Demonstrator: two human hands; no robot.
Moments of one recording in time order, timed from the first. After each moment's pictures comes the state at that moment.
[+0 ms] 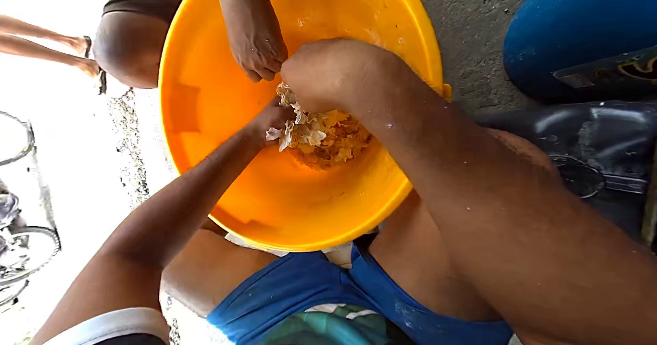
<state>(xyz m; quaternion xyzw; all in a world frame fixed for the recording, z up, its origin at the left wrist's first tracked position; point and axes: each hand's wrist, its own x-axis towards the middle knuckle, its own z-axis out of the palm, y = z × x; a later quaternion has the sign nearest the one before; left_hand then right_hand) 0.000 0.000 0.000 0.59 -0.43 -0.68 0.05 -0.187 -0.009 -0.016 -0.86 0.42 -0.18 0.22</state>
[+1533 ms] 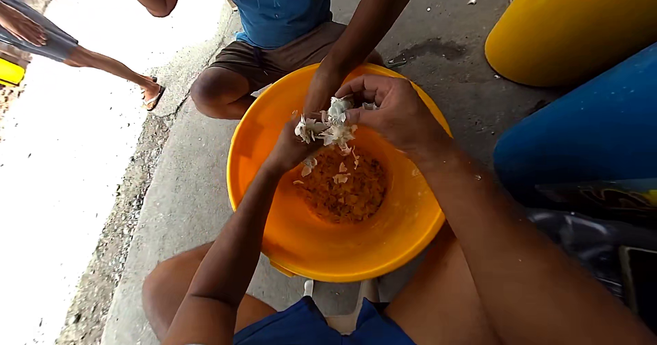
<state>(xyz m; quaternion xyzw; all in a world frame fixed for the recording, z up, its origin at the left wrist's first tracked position) 0.038 -0.018 0.061 0.38 -0.72 -0.50 0.29 -0.194 0.011 0.101 -0.57 0.44 -0.48 0.49</state>
